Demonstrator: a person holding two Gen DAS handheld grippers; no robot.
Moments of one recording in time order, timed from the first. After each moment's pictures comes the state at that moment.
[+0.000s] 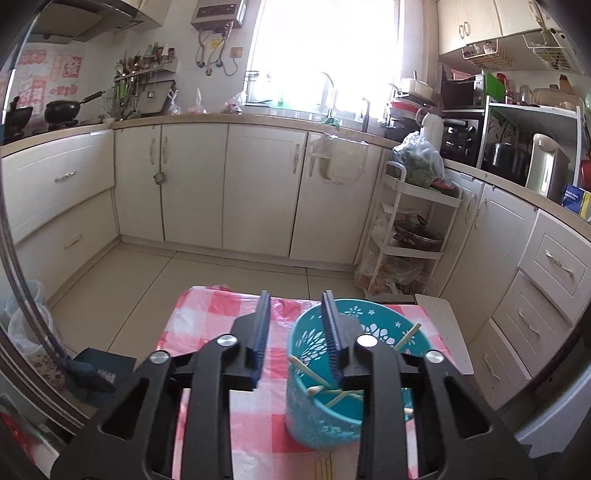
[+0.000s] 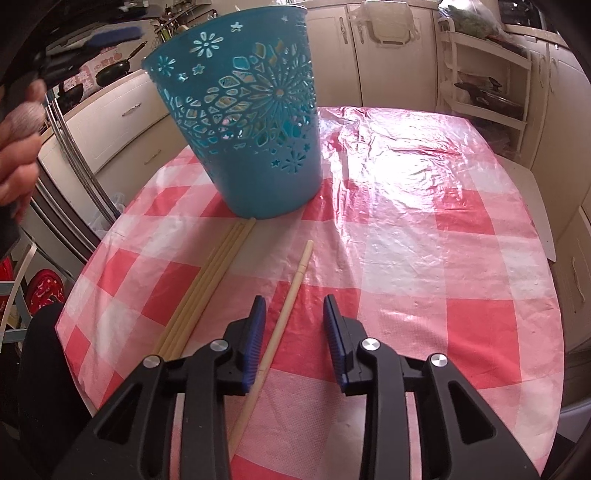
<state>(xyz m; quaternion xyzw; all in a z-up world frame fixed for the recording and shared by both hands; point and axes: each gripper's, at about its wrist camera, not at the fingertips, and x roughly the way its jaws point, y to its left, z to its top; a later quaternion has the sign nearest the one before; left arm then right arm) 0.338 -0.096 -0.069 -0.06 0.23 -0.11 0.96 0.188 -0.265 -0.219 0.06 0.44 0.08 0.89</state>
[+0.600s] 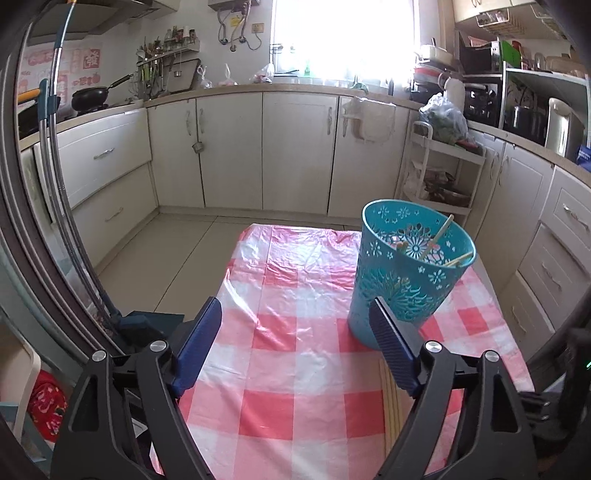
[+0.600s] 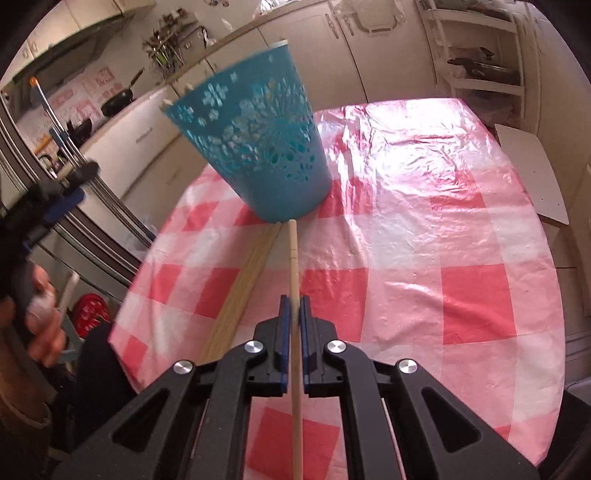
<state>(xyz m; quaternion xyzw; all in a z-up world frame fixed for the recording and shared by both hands) 0.257 -0.039 -0.113 0.00 0.30 -0.06 0.95 0.159 -0.291 -0.185 0.17 0.44 0.12 0.88</state>
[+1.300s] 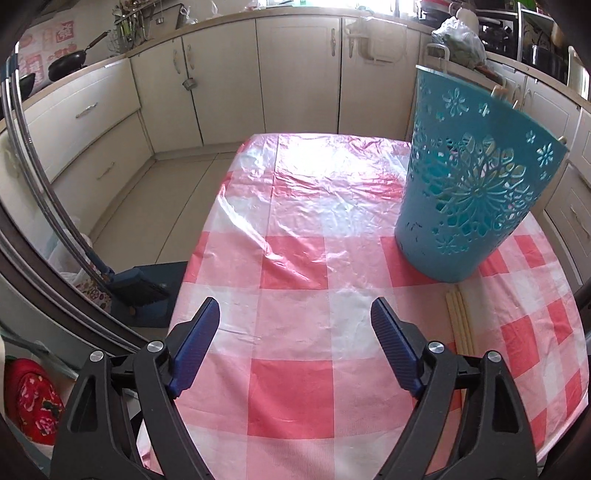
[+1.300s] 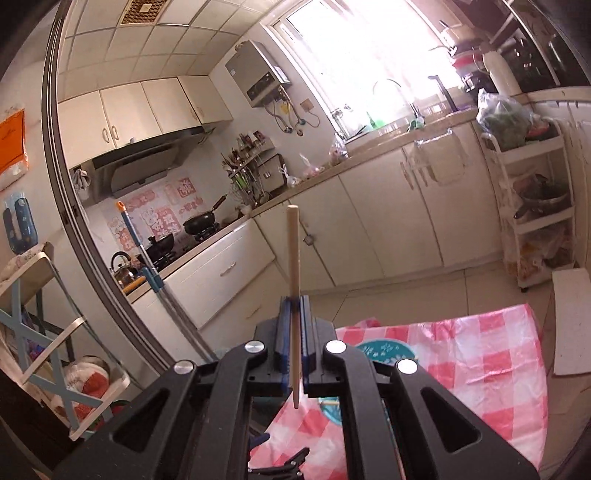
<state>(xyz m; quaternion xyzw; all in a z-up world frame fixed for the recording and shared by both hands) 0.316 -0.040 -0.211 0.03 0.43 -0.05 0.90 0.236 -0.281 0.031 0.20 0.19 0.20 0.94</state>
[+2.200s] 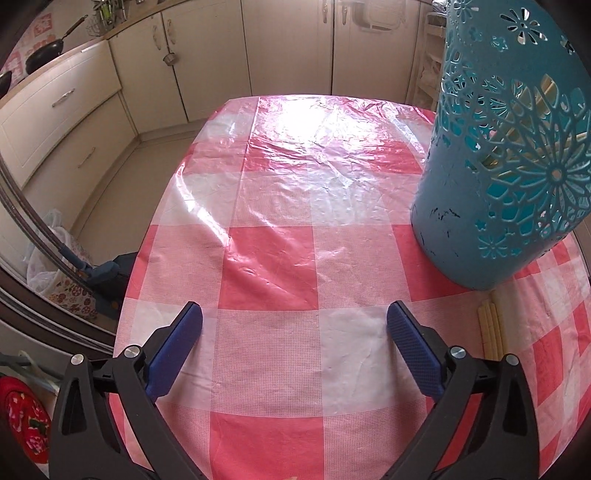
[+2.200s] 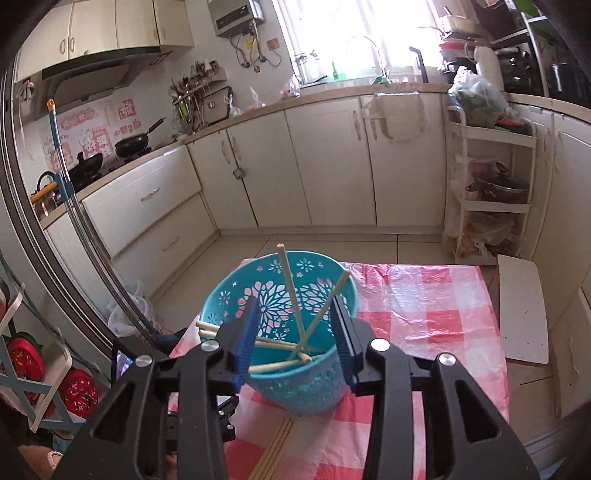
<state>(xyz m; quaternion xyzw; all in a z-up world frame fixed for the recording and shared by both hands) 0.365 -0.057 -0.250 0.04 0.47 -0.06 0.88 0.251 -0.263 -0.075 0.09 0.30 0.09 0.95</state>
